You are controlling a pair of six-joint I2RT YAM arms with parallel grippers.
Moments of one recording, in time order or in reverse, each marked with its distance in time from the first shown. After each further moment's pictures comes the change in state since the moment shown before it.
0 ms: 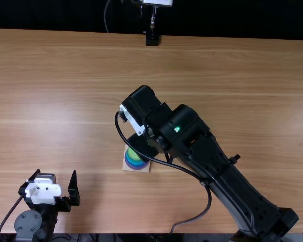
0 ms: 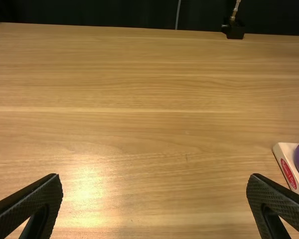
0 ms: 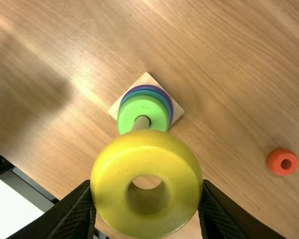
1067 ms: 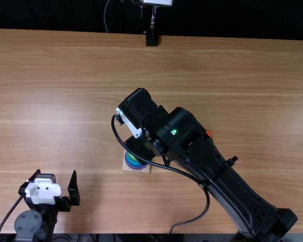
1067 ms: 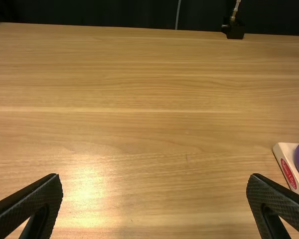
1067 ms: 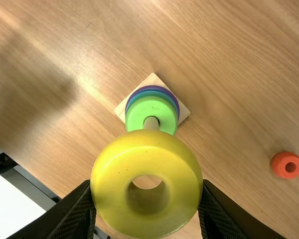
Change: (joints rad) left arm 0.000 0.000 0.000 0.000 0.001 -0.001; right arm 0.024 0.000 -0.007 0.006 0.000 0.001
